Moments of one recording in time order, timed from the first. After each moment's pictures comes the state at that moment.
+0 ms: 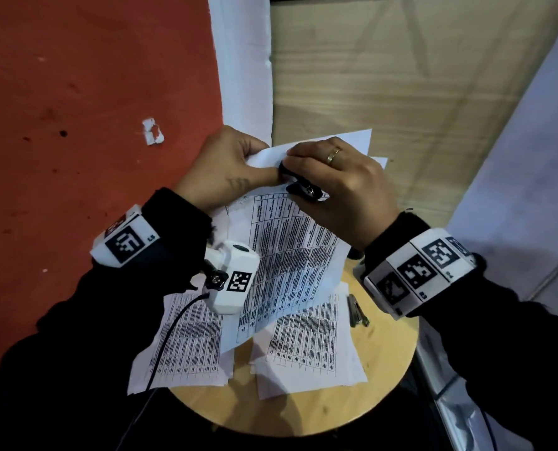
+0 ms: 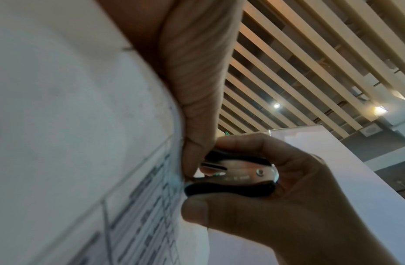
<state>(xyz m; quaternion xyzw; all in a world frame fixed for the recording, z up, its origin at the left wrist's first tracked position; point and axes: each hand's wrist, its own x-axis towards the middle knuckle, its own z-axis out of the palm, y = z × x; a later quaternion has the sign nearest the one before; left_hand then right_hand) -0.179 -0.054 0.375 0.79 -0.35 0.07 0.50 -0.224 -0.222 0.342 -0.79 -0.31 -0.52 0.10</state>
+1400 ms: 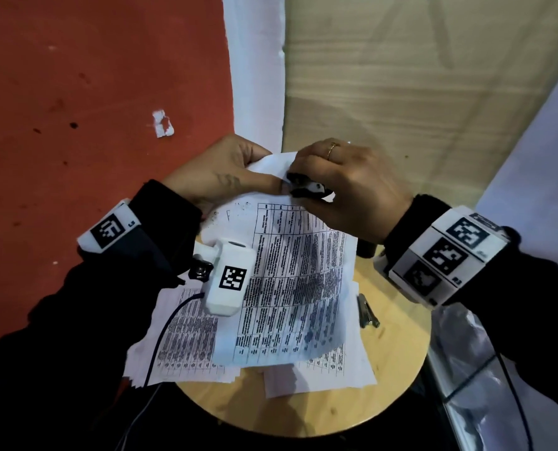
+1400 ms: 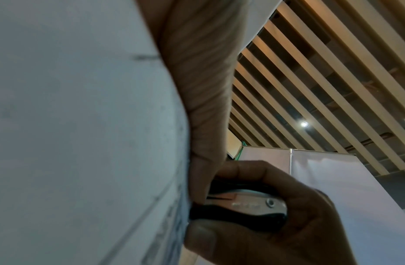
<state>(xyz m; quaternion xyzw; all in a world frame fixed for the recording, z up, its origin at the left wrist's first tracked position) -0.178 -0.041 0.377 0.78 -0.29 -0.09 0.55 -0.212 -0.221 0.352 -0.83 -0.37 -0.40 0.07</state>
